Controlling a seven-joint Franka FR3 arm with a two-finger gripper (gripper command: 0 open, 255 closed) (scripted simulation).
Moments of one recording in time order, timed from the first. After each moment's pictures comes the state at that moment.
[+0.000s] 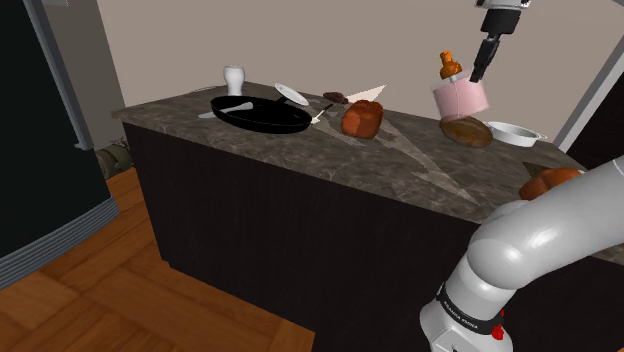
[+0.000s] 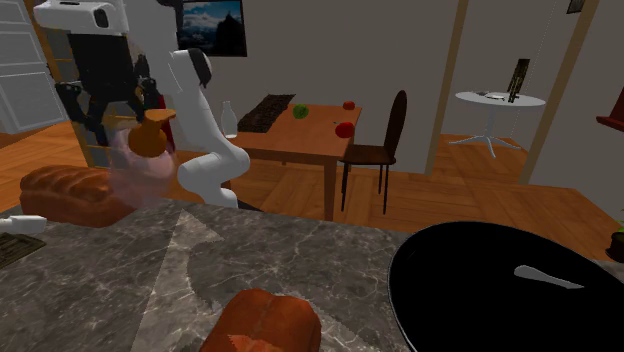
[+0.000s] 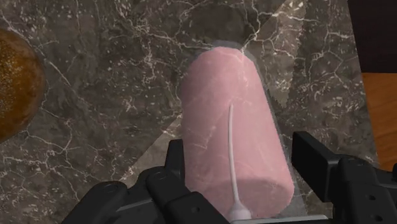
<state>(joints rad) -0.13 -0.48 -0.52 -1.67 -0.27 1.28 -0.76</state>
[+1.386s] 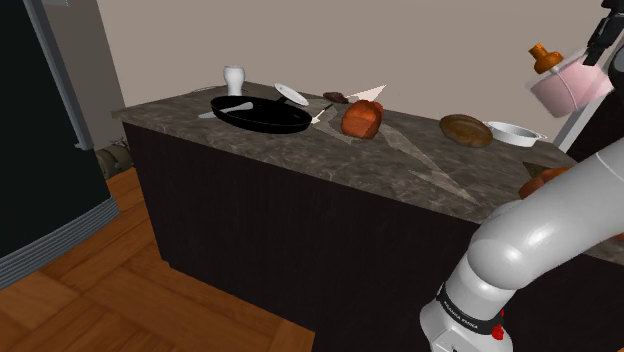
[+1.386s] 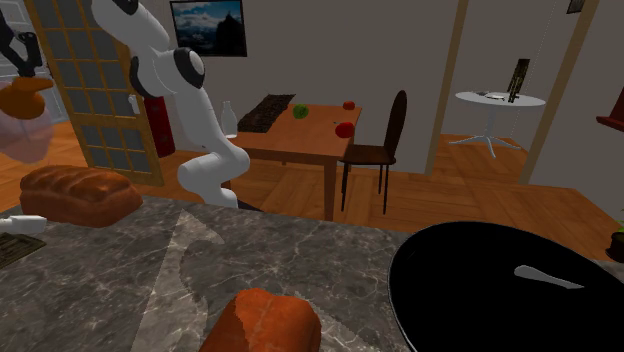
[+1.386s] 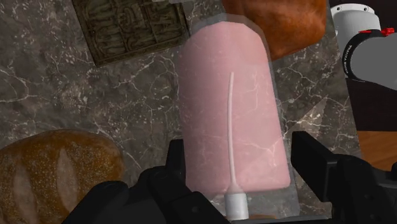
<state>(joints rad) -0.12 -0.38 -0.93 -1.20 -0.37 1.03 -1.29</state>
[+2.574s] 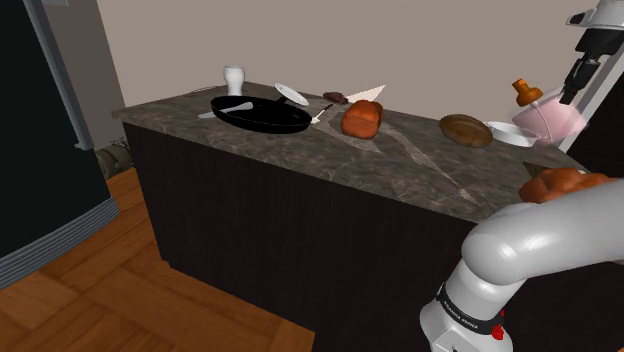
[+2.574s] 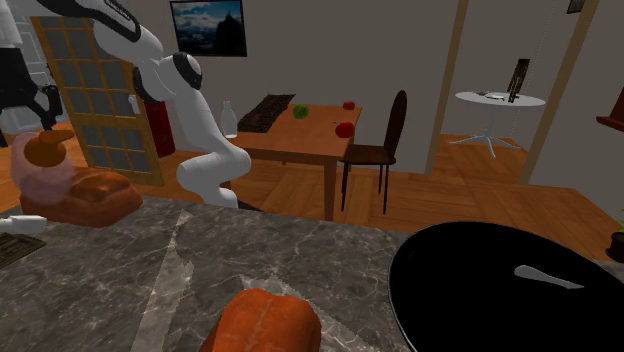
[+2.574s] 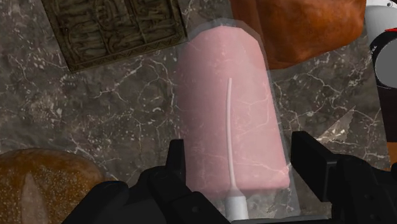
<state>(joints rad) -0.24 -0.63 -0.77 -1.67 -0.47 1.26 -1.15</state>
